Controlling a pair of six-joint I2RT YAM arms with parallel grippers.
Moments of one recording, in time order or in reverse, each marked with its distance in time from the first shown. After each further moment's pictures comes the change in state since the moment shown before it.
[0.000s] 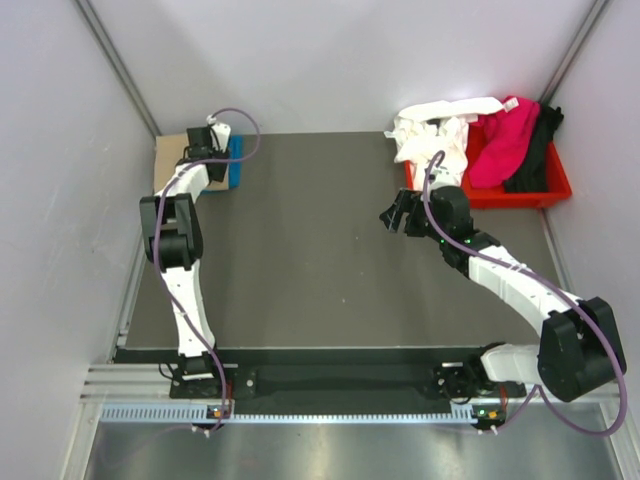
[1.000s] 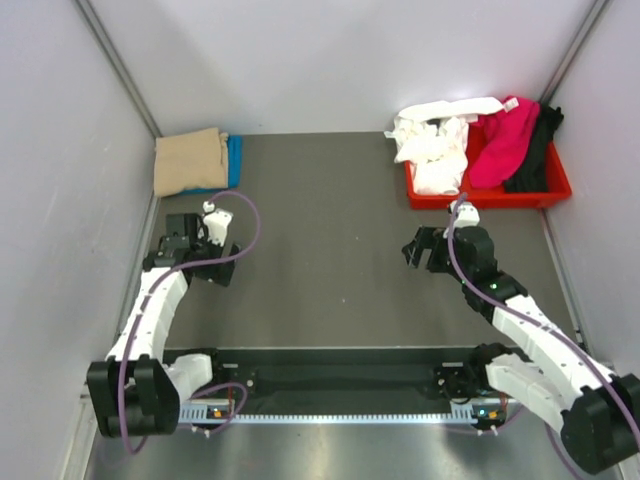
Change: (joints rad) left arm -0.029 -1.189 -1.031 -0.460 0.231 -0.010; right arm -0.022 -0.355 -0.253 -0.141 0.081 -0.063
